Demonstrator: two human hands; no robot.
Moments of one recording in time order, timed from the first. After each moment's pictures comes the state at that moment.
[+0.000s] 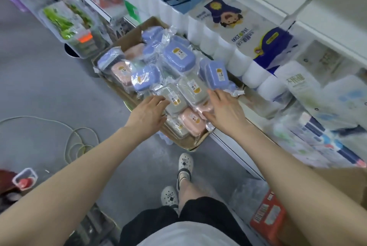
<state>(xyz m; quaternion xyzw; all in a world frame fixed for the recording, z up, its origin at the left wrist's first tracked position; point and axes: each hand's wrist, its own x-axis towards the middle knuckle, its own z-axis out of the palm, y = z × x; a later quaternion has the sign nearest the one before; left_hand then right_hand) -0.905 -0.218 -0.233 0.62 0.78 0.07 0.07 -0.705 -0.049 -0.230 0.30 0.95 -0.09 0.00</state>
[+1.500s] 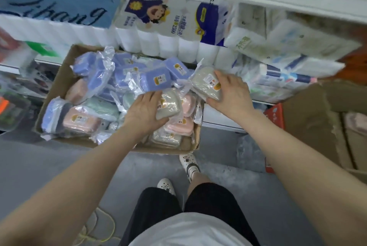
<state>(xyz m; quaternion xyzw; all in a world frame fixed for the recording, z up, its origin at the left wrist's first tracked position) -0.960 -0.114 -0.254 0.76 0.63 0.07 0.12 -0.687 -0.062 -0.218 0.63 0.77 -0.06 -0.06</state>
